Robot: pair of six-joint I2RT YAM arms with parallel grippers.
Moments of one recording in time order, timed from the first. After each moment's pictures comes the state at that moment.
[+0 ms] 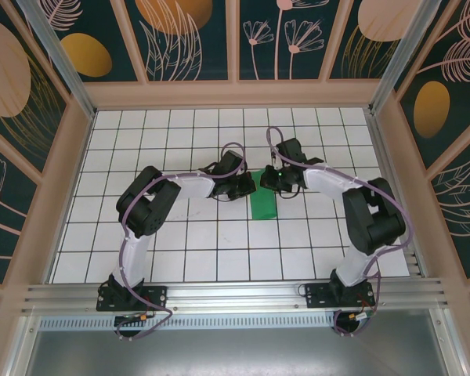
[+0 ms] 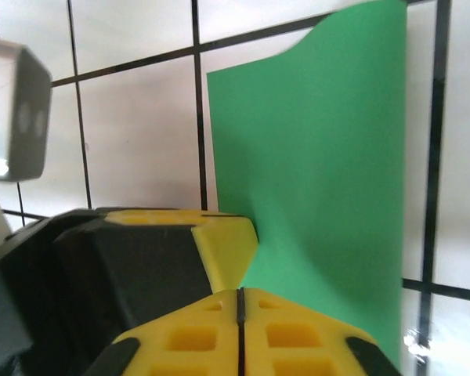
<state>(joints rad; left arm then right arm) -0.69 2.12 1.27 -0.03 0.31 -0.97 0.44 1.74 1.06 -0.35 -0.35 0.58</state>
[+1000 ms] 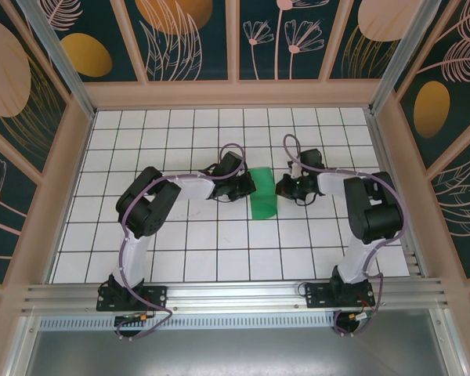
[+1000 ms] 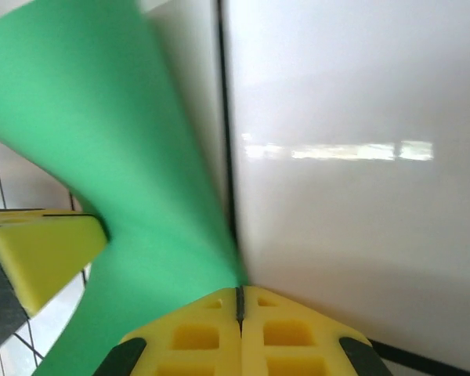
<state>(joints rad) -0.70 2.12 1.25 0.00 0.29 -1.02 0.23 1.78 0.88 -0.20 -0.50 0.44</state>
